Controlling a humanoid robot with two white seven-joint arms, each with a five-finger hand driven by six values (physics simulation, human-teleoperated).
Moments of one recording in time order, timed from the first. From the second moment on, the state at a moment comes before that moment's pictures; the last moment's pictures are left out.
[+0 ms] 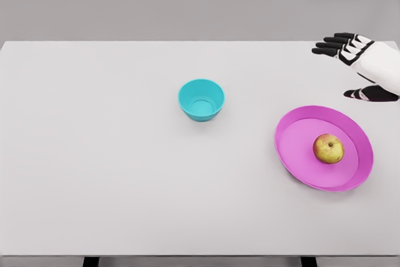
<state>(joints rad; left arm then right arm) 0.07 0.00 -0.24 -0.21 0.21 -0.02 -0.14 -0.34 -1.08 0.41 -1.59 0.30 -0.61 0.00</state>
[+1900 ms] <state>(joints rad) 0.07 0.00 -0.24 -0.21 0.21 -0.02 -0.14 -0.30 -1.01 0.46 -1.50 0.30 -0.61 0.56</state>
